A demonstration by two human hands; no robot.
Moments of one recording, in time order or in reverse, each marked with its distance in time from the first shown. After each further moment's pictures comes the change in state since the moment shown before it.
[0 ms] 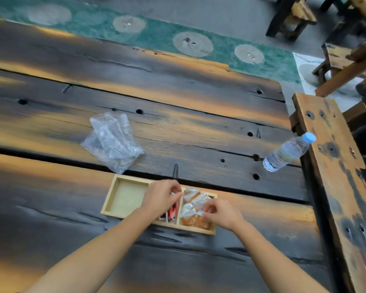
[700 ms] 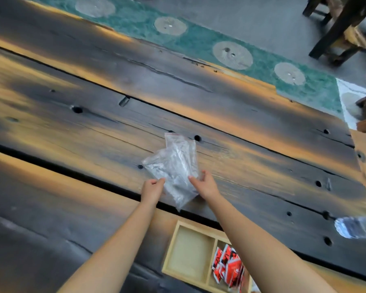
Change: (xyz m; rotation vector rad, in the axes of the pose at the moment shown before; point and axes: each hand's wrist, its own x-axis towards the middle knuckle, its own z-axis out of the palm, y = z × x) left_hand 0.088 -0.207 -0.101 -0.985 0.229 -0.885; right_hand 0.206 -0.266 0.012 0.572 0.153 0.127
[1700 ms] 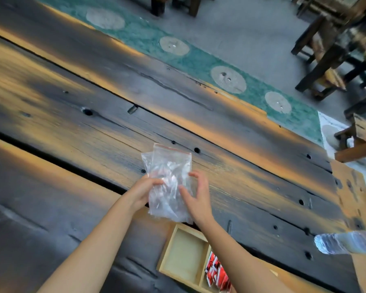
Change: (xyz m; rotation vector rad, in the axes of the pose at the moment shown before) left_hand -0.049 0.048 -0.058 -0.323 -0.425 0.018; right_hand -0.097 -0.031 0.008 -0.049 0.093 -0.573
